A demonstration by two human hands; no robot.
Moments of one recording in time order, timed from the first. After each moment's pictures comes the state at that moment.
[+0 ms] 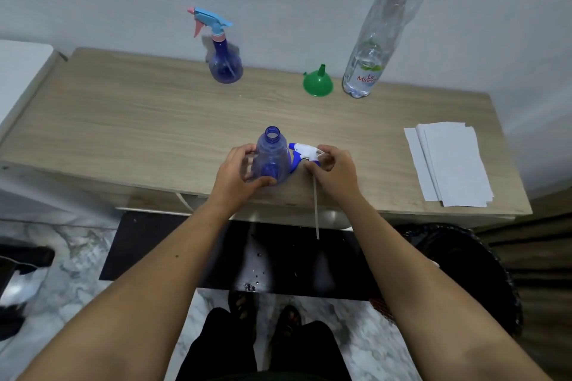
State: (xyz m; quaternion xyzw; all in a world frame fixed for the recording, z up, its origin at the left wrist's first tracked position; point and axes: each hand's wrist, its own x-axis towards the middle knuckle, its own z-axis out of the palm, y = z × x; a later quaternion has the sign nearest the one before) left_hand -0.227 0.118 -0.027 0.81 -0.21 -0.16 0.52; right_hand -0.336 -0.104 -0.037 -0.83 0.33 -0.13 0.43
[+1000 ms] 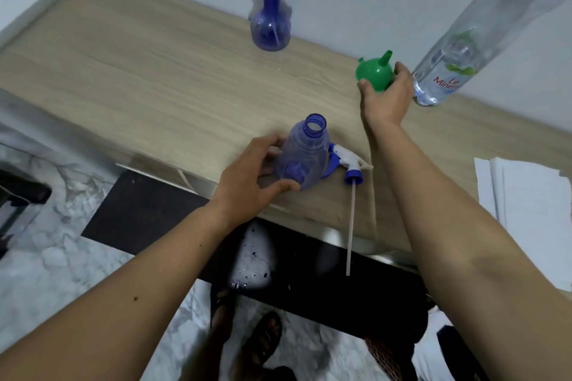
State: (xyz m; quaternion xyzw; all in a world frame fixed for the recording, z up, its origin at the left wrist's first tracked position) left_hand -0.235 0.121 -0.060 0.78 -0.22 -0.13 0.57; right_hand -0.155 -0.197 -0.057 -0.83 0.35 -0.24 0.35
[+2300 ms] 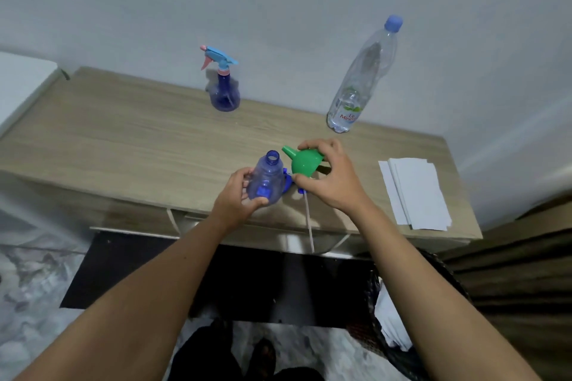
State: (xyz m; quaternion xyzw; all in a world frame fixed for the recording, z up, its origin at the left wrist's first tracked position) left_hand -0.223 0.122 -0.055 0.76 -0.22 -0.23 0.57; right_hand -0.348 -0.078 0.097 -0.90 0.14 -0.16 0.38
